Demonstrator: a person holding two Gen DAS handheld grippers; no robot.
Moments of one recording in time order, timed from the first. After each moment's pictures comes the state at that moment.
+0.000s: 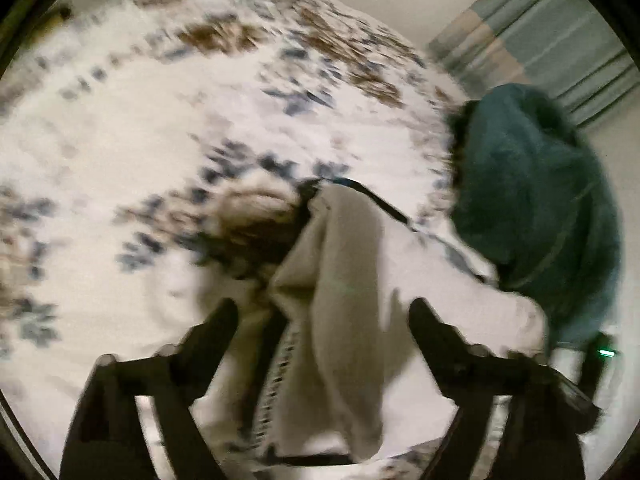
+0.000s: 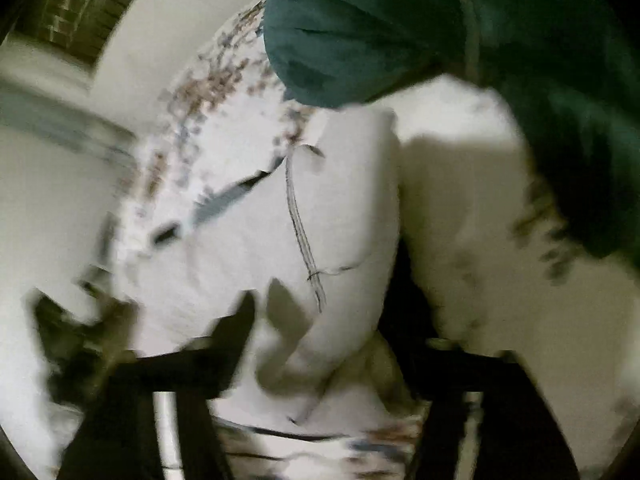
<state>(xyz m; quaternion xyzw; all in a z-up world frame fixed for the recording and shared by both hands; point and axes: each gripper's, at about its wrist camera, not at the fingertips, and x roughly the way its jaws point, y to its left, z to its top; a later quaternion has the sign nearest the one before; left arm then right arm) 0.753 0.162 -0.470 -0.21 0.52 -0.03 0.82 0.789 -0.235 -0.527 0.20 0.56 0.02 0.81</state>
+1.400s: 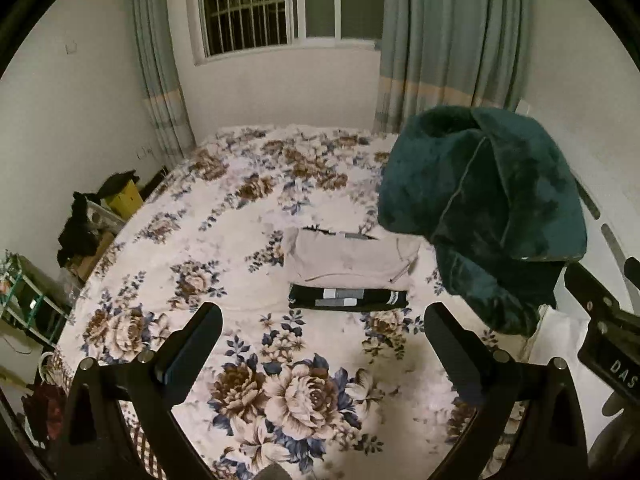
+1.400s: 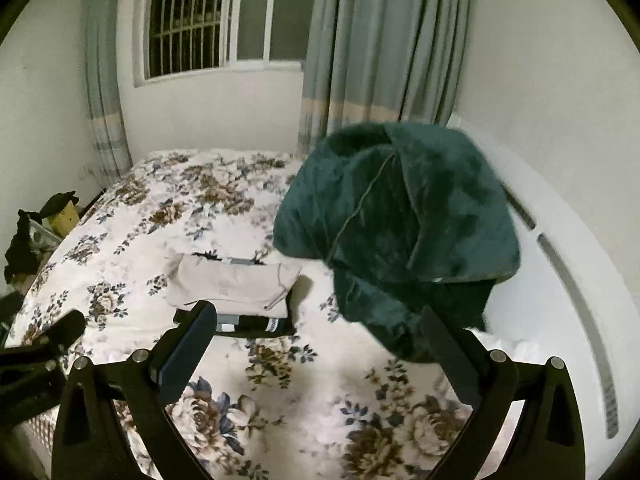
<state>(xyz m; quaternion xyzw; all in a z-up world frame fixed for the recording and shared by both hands) 0.389 0.006 -0.106 -0.01 0.39 0.02 0.92 0.344 -0.201 -0.056 -0.04 0.33 -0.06 0.94</state>
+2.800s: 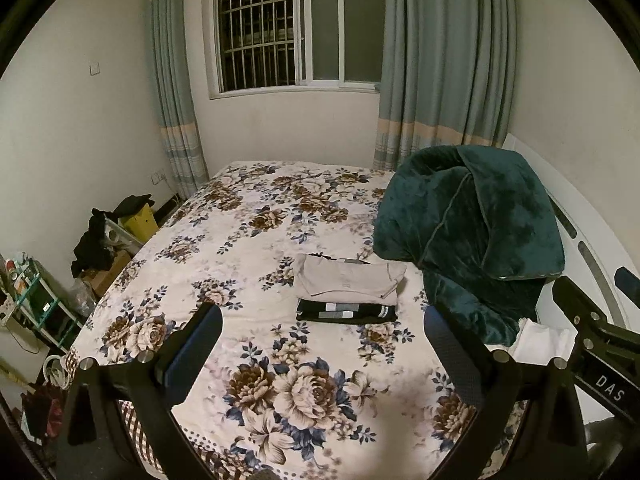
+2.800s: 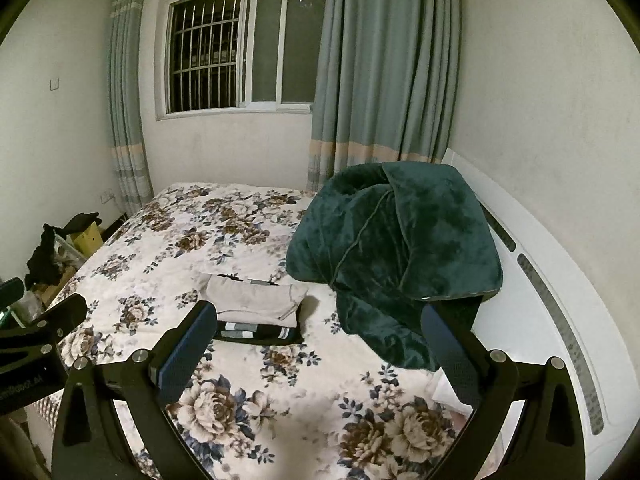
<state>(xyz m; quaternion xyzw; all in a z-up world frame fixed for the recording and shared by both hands) 0.293 0.003 -0.039 -0.01 0.33 0.03 0.94 0.221 -0.208 0.036 -0.03 0.29 -0.03 0.96</state>
